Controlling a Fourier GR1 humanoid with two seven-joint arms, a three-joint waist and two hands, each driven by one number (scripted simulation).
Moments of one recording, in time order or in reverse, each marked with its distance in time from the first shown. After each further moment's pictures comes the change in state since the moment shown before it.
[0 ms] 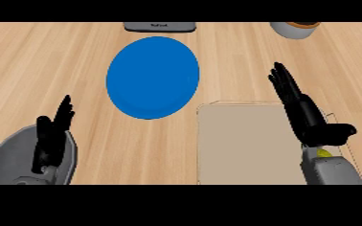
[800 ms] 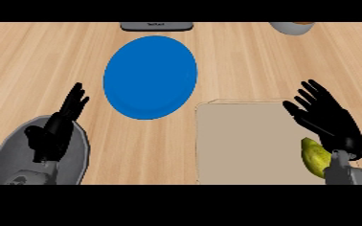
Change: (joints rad) left arm -0.032 -0.016 0.026 -0.028 0.027 -0.215 -0.214; right arm 0.072 0.022 -0.224 -0.006 -0.203 -0.263 0.447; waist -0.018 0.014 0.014
